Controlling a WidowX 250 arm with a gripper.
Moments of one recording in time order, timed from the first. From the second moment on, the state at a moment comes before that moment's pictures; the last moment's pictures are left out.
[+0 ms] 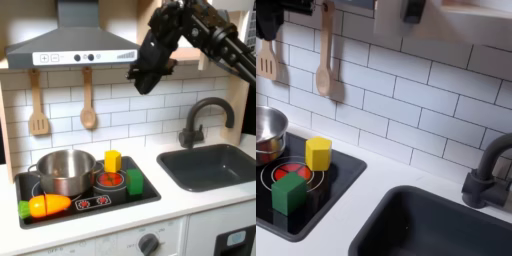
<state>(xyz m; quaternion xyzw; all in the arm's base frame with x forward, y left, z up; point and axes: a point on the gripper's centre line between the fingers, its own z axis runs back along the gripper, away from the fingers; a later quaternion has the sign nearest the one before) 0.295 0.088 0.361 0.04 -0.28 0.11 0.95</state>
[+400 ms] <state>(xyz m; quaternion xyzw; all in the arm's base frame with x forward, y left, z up) 0.262 0.073 0.341 0.03 -0.21 0.11 0.97</state>
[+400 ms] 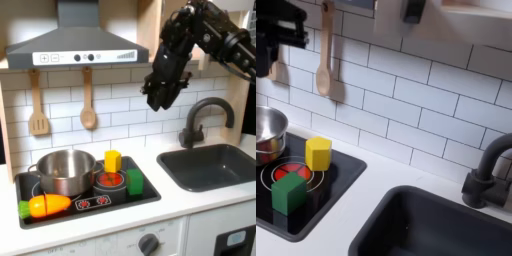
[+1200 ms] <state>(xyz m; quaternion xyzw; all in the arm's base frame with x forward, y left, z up) 0.228 0.002 0.332 -0.01 -0.17 0.04 0.98</state>
